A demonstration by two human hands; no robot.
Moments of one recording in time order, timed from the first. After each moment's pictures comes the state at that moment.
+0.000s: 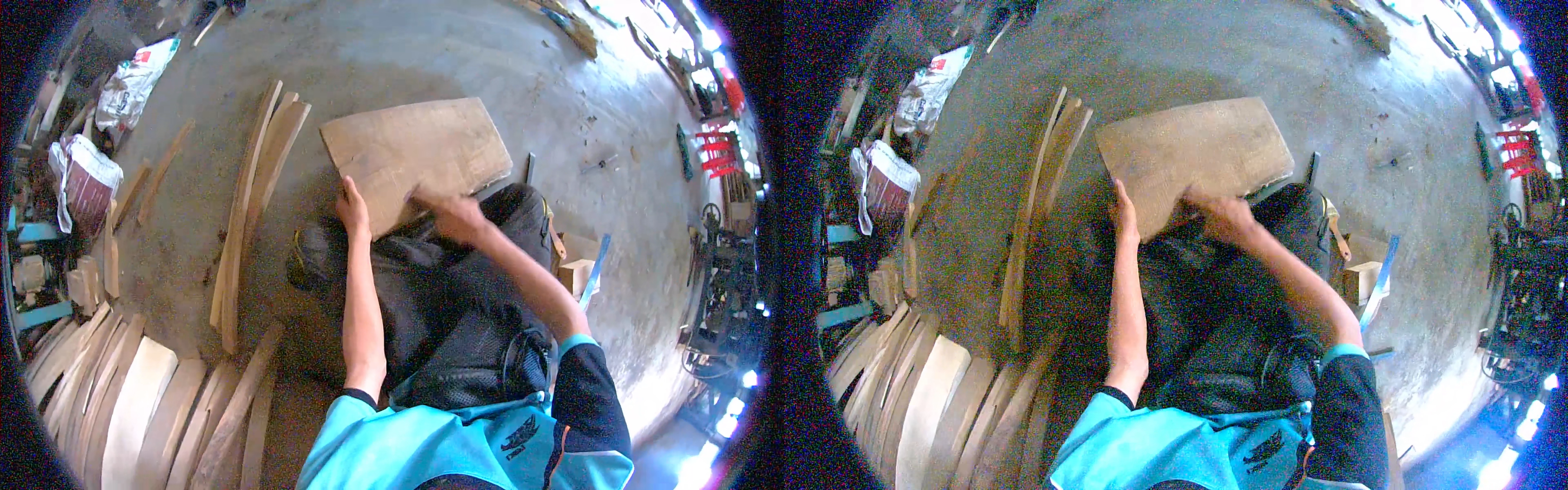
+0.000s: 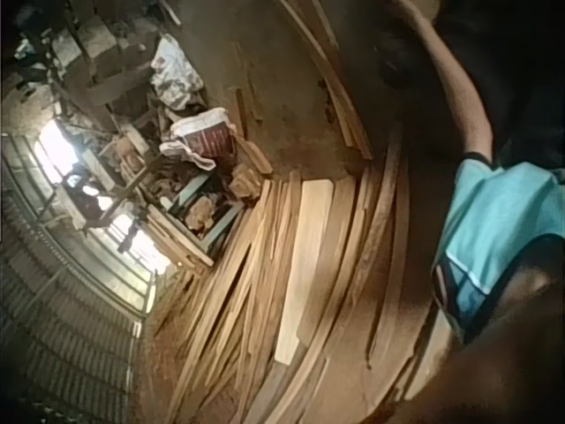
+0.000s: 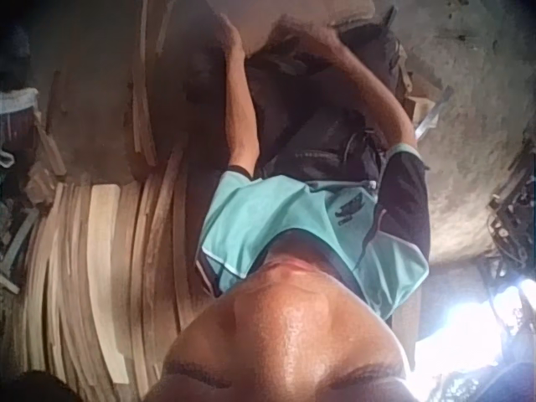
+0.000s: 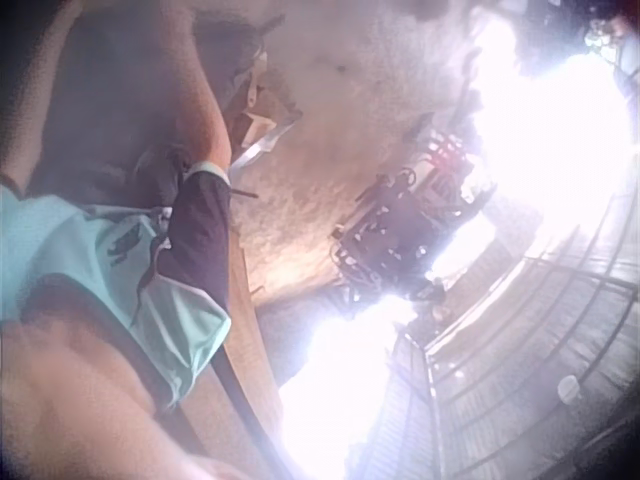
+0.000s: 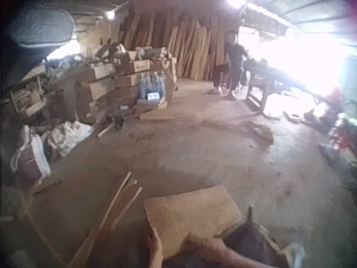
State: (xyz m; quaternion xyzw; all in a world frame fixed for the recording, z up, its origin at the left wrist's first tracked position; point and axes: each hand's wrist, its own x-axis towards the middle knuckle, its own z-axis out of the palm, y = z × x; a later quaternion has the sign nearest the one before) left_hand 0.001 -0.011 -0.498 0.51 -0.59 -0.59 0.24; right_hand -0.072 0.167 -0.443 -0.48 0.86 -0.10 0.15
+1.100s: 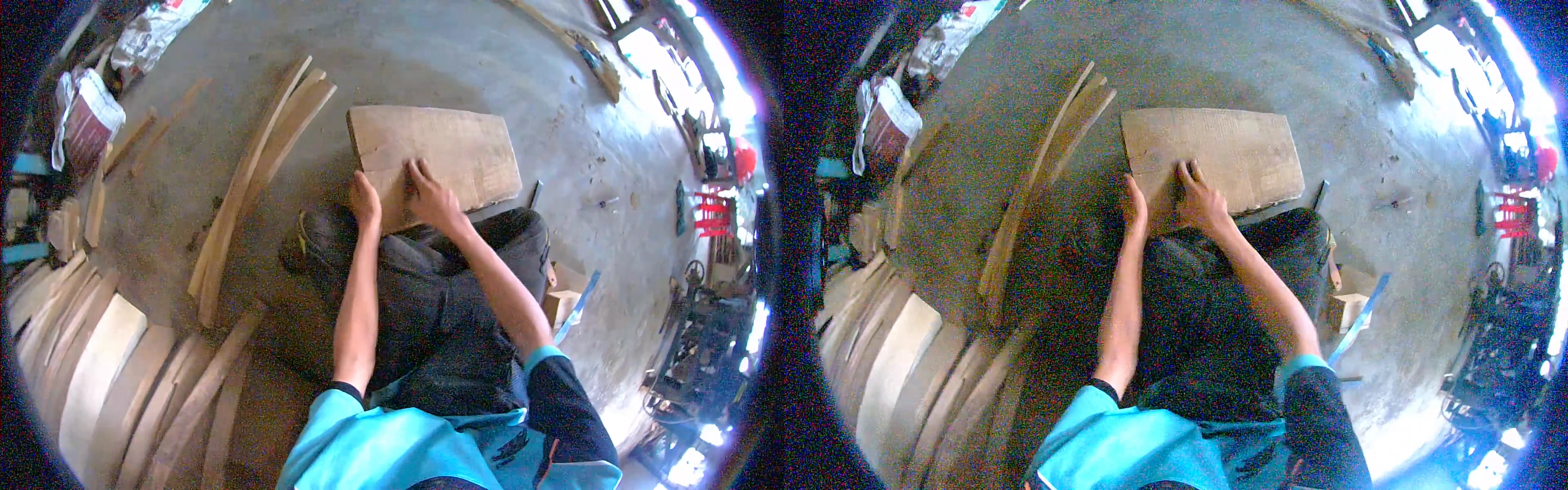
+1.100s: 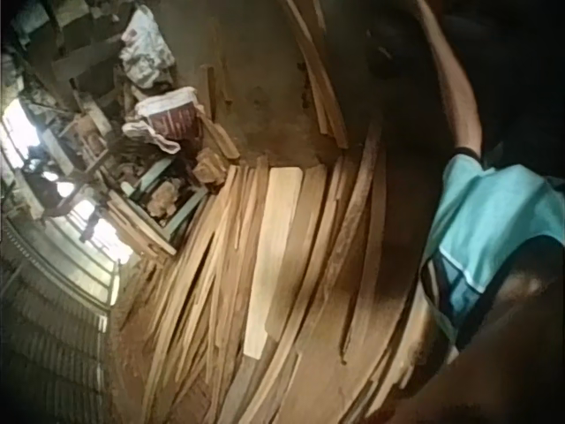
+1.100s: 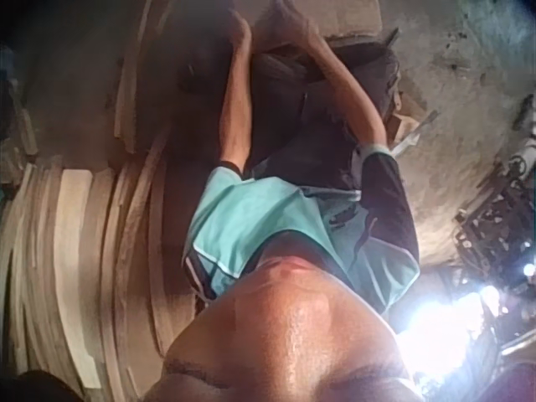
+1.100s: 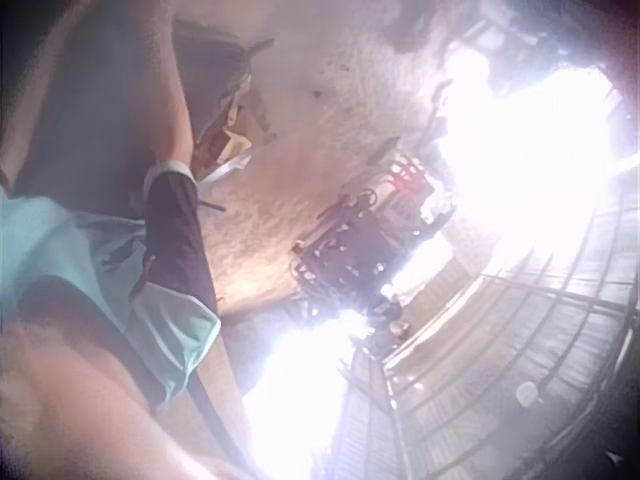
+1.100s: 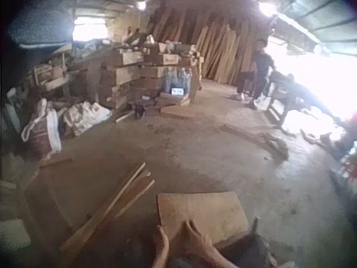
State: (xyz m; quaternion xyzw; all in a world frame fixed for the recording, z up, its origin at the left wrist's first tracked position) left_hand -0.015 0.005 -0.513 0.51 -0.61 -0.55 0.28; right_hand -0.082 0.113 -0.439 -0.37 0.89 -0.21 0.15
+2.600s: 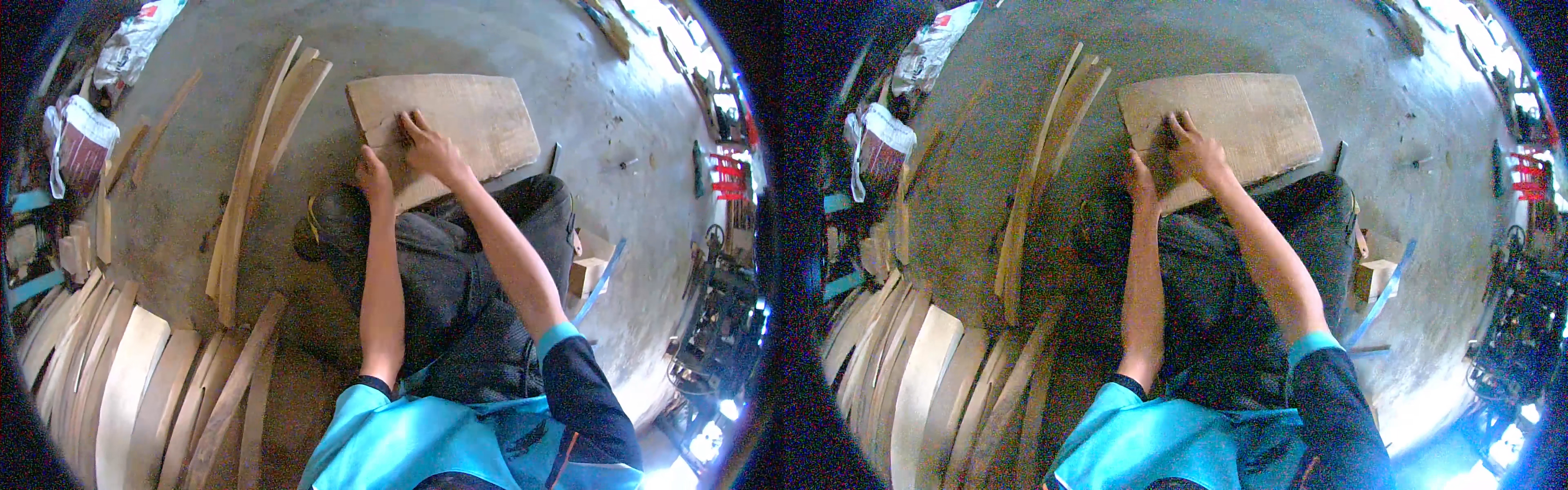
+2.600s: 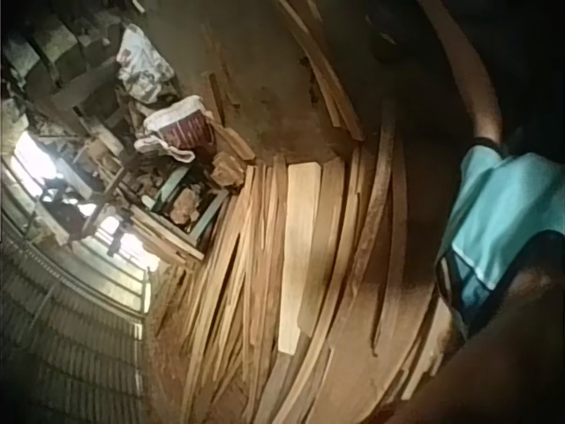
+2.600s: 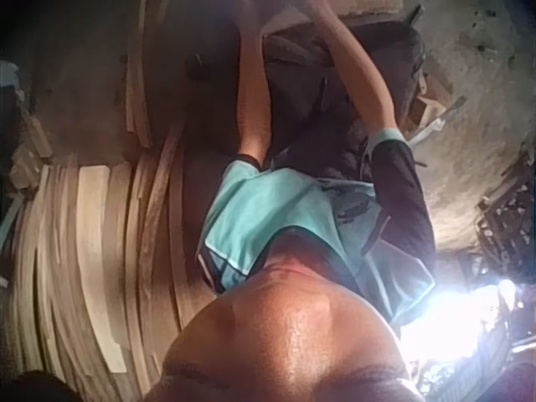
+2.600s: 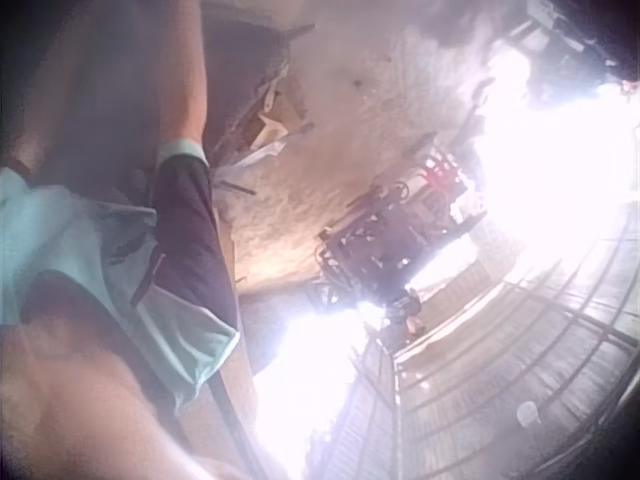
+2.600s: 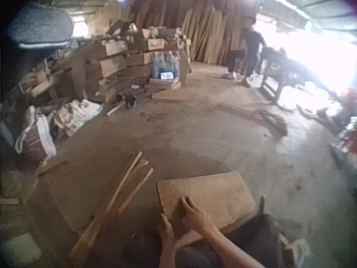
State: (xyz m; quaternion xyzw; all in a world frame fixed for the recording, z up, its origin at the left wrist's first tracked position) left_hand -0.018 0.001 -0.499 0.58 -0.50 -0.62 0.17; right_hand -0.092 0.073 -0.440 -0.36 0.89 -0.22 0.17
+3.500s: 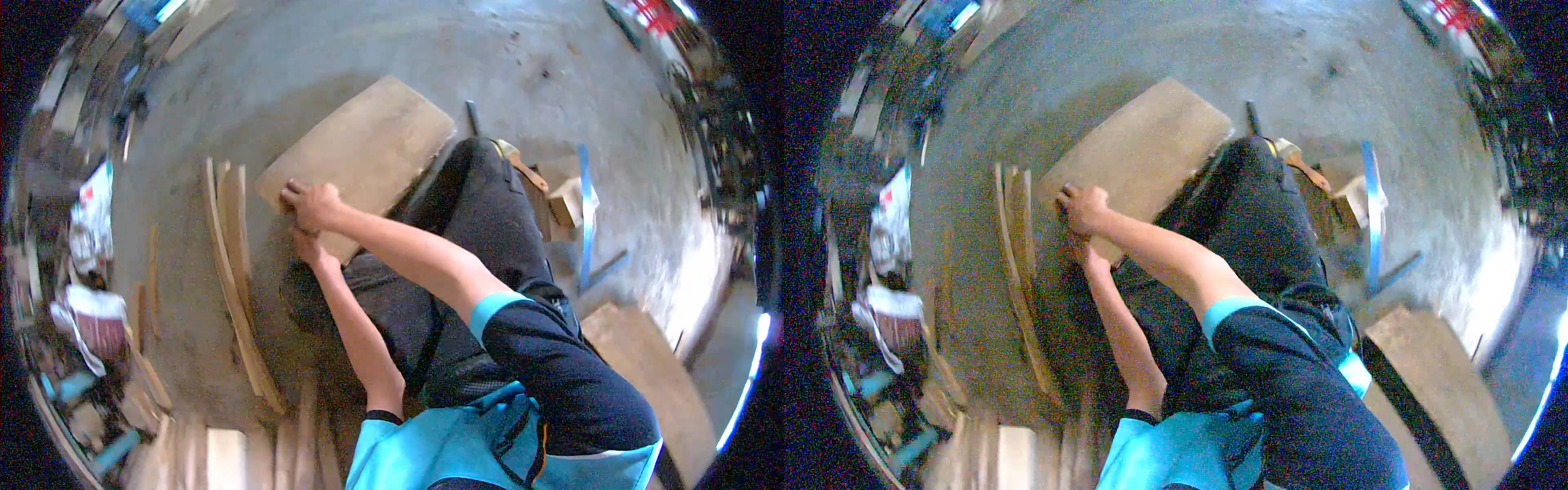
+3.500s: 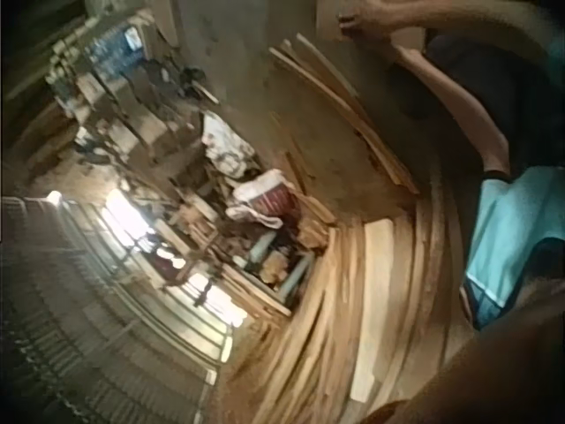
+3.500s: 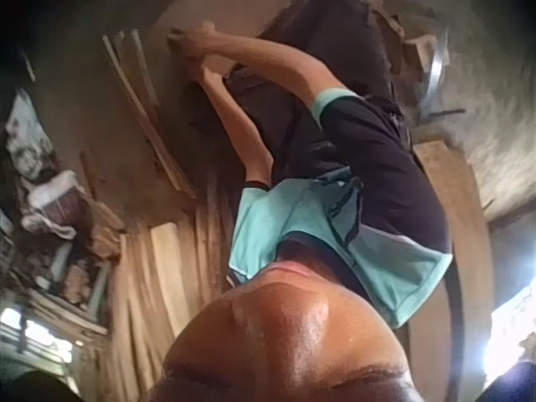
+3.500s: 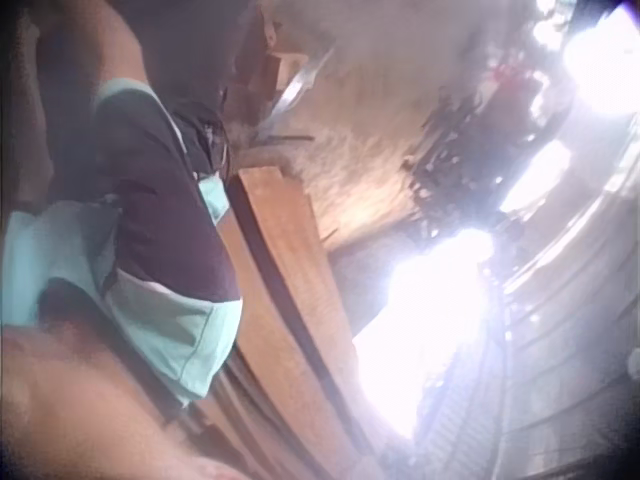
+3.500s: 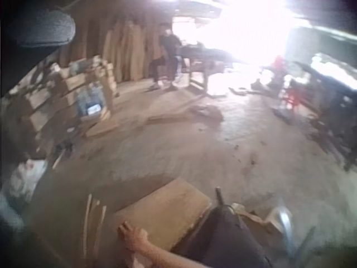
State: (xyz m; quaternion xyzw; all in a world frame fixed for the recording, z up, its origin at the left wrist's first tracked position) left_hand -0.014 -0.006 -0.531 0.34 -0.64 -0.67 0.17; right_hand -0.095 0.051 -0.438 -0.32 0.92 -0.11 0.19
